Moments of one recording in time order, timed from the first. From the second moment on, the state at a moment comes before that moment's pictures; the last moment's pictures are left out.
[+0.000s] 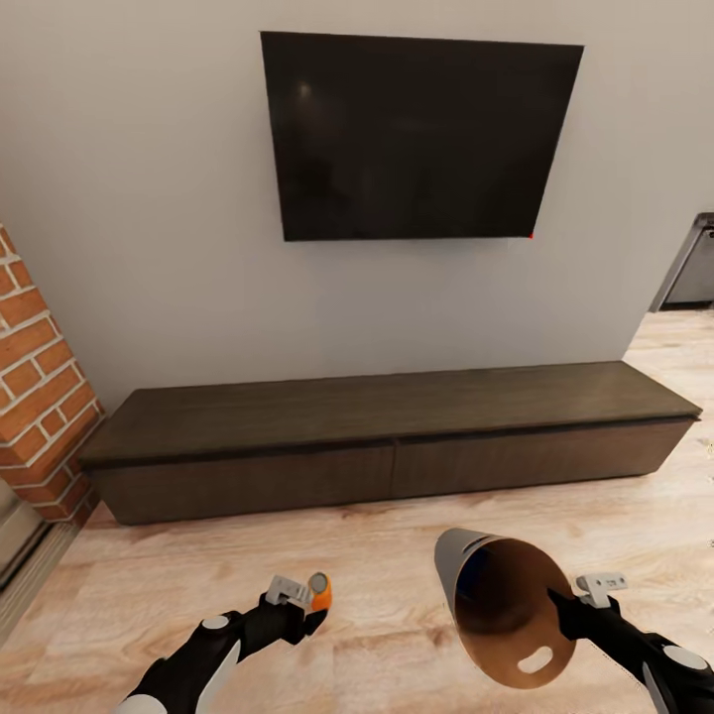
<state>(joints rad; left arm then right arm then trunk) -0.51 -0.01 -0.18 -0.45 0.05 0.05 -0.47 -0.21 -0.22 -0.36 -1.03 0.13 0.22 0.54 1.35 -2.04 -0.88</state>
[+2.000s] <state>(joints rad) -0.76 0.09 -0.06 -0.49 0.16 0.45 -0.28 -0.21 -0.23 -0.35 -0.95 0.13 0.22 0.54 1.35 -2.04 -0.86</state>
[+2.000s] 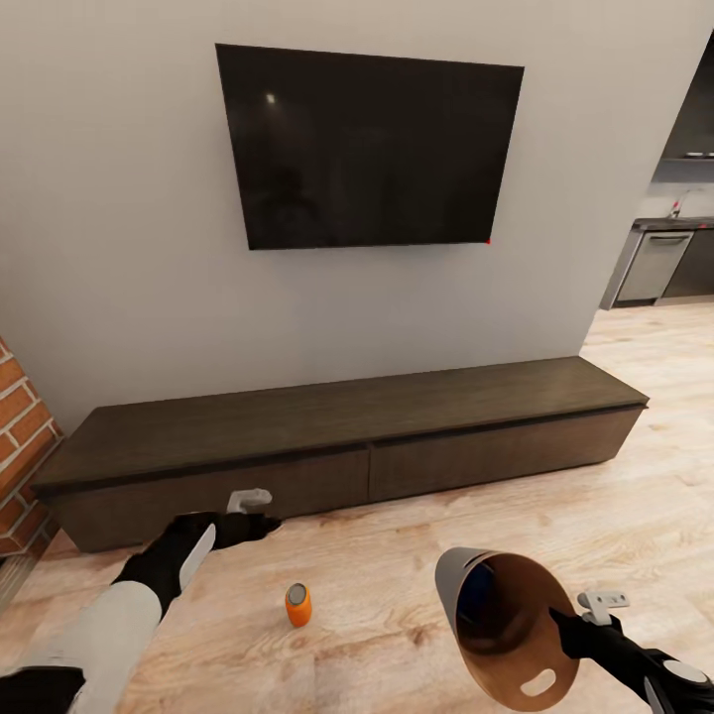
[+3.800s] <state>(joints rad) -0.81 0.04 -0.06 -0.46 0.17 0.49 -0.24 -0.44 -0.24 -0.34 -1.30 0.15 0.90 0.52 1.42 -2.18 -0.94</state>
